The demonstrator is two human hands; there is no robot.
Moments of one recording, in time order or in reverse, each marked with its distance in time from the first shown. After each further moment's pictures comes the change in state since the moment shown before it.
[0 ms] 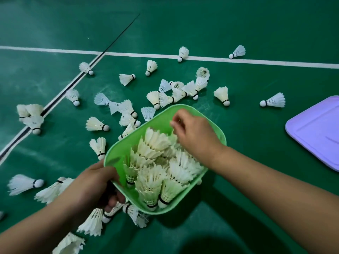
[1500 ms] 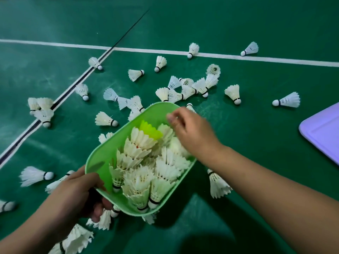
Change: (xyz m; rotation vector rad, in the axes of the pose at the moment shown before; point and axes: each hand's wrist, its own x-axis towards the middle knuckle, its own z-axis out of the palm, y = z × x) left_hand -0.017 -0.021 -0.039 -0.087 0.144 -0.023; right_hand 0.011 -0.019 0.026 0.012 -0.024 0.034
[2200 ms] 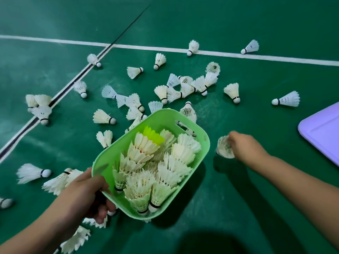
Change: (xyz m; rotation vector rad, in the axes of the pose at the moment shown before) left_hand 0.007 -0.014 0.012 0.051 -0.013 -0.030; right_hand -0.032 0.155 -0.030 -0.477 -0.224 0.402
